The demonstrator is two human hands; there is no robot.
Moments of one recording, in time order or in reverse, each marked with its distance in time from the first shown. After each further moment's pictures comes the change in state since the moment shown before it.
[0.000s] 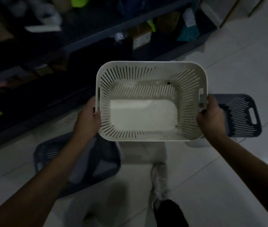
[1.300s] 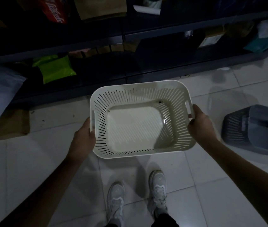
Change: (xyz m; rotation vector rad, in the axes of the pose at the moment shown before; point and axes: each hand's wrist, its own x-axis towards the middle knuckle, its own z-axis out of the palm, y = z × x) left_hand -0.190 -0.176 -0.195 0.082 0.154 -0.410; right_hand -0.186 -0.161 0.113 -0.144 -0.381 -0.294
